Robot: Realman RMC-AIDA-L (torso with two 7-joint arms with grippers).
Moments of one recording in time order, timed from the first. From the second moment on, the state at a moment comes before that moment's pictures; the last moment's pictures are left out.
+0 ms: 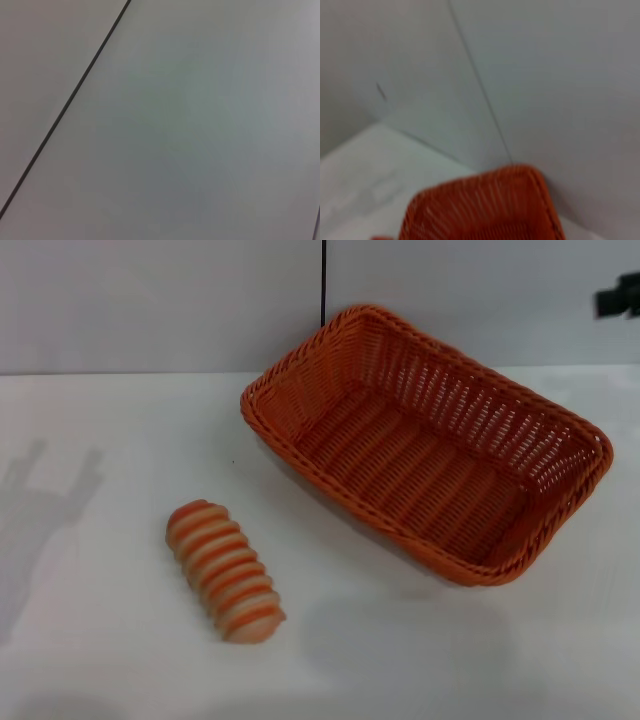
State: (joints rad) left arm -0.22 -2.06 0.34 0.02 1.24 1.79 -0.77; right arm 0.69 1.84 -0.69 -1.02 0.96 1.72 -1.03
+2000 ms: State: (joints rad) left arm -0.21 -2.06 0.34 0.01 1.24 1.79 -0.79; right arm 0.75 1.98 -0.79 -0.76 0.72 1.38 -1.09
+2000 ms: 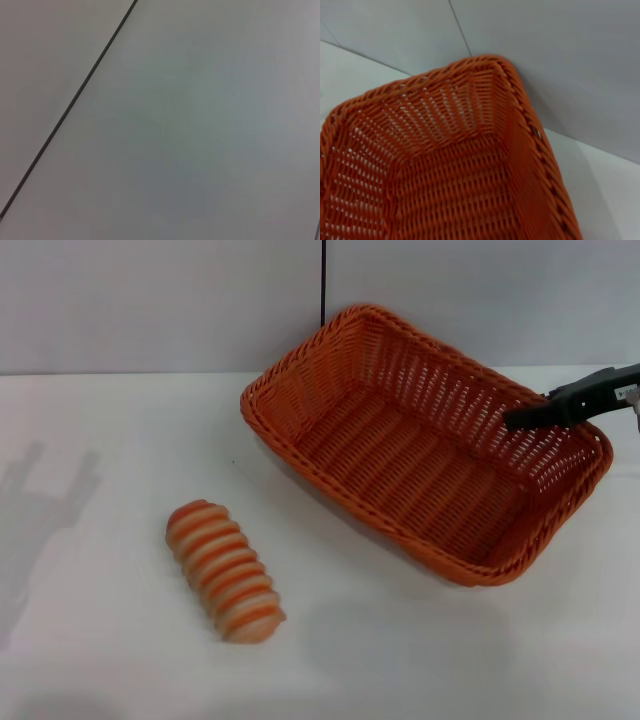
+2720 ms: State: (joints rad) left arm -0.20 -2.07 0.34 0.01 1.24 1.79 -0.79; right arm 0.73 1.99 -0.77 -0.76 0.75 1.36 -1.12
